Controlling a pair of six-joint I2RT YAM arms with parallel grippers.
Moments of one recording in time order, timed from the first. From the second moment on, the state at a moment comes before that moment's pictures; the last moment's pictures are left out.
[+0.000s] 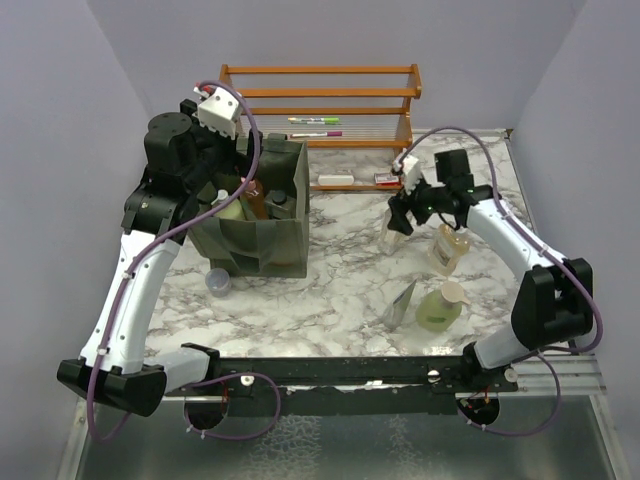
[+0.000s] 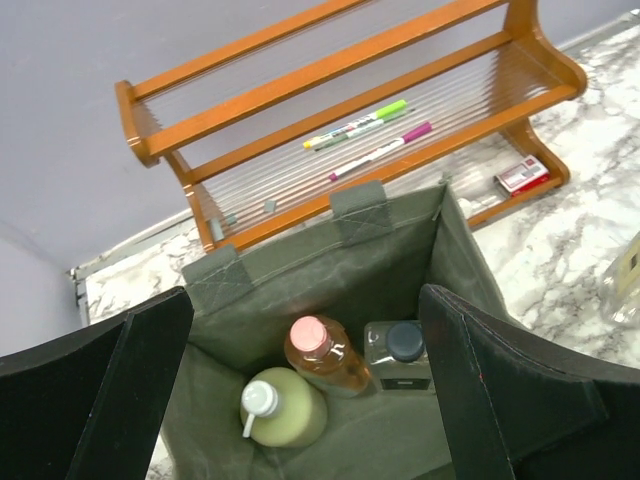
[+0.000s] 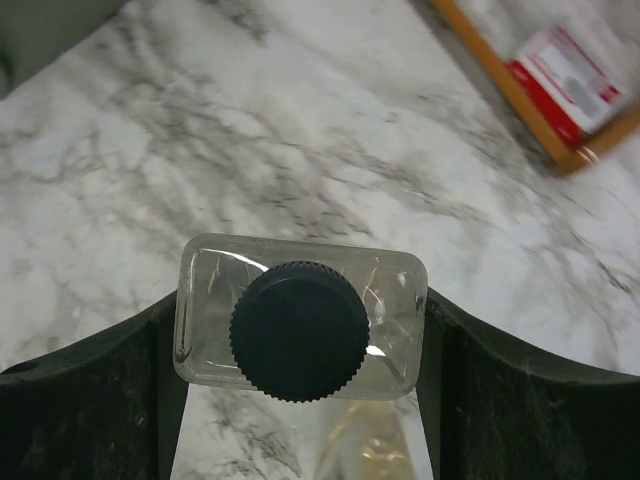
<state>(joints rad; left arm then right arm) -0.26 1.19 1.50 -0.48 0.11 0.17 0.19 1.54 1.18 -0.45 -0.46 -0.45</state>
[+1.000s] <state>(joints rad) -0.26 1.20 1.50 -0.56 0.59 0.24 0.41 1.31 1.08 -0.55 -0.66 -0.73</state>
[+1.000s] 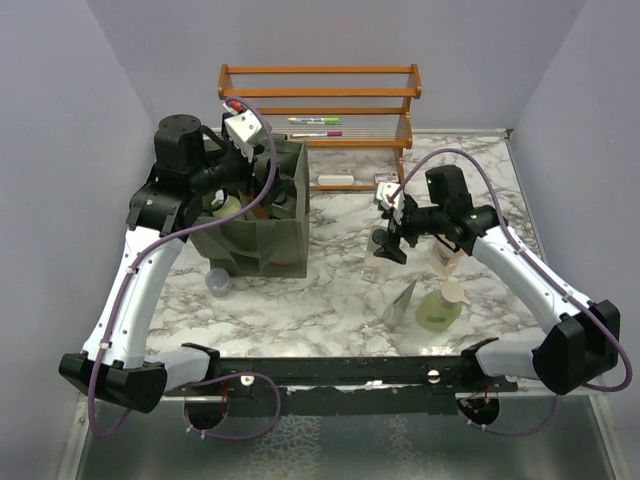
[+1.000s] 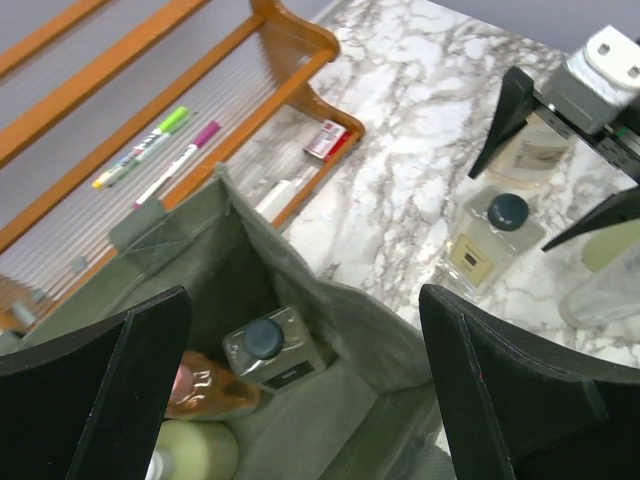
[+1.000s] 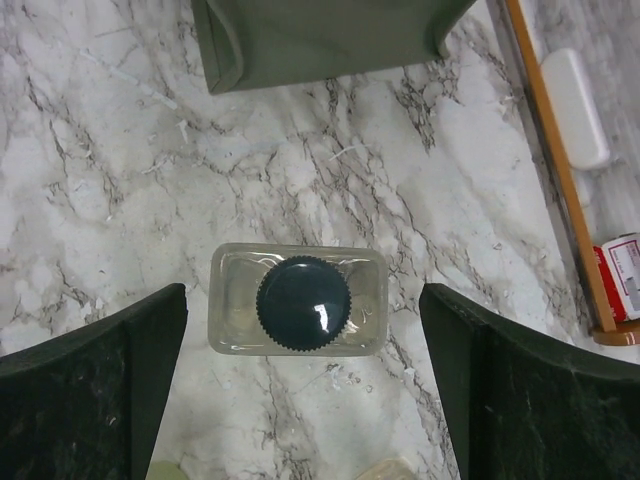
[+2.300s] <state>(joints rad) -0.76 1.86 1.81 -0.93 0.60 0.76 -0.15 1.21 1.06 -0.22 -0.64 -0.19</state>
